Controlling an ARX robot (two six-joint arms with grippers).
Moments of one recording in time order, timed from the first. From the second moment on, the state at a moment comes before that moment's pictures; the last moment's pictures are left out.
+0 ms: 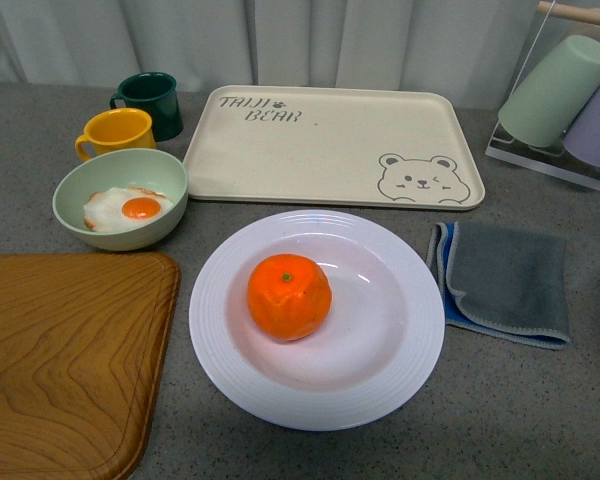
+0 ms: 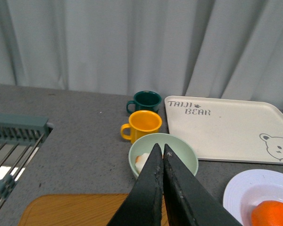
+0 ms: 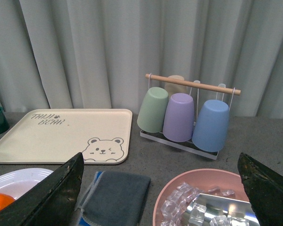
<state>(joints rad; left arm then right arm) -0.01 0.81 0.03 0.77 -0.01 -0.01 0.00 0.00 0.01 0.00 0.00 0.00</state>
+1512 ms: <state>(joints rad) 0.00 0.01 0.02 0.01 0.00 -0.01 0.00 0.00 0.01 0.00 0.00 0.00</state>
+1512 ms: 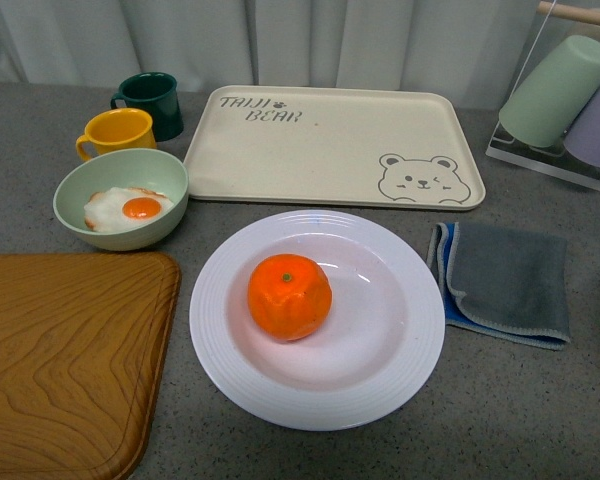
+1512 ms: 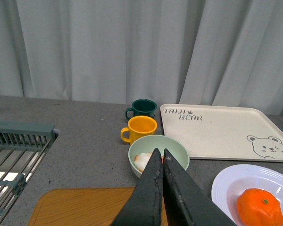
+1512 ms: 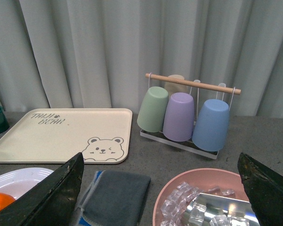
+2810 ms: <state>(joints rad) 0.00 0.00 0.02 0.00 0.00 -0.01 0.29 1.90 0.61 0.30 -0.44 0.75</state>
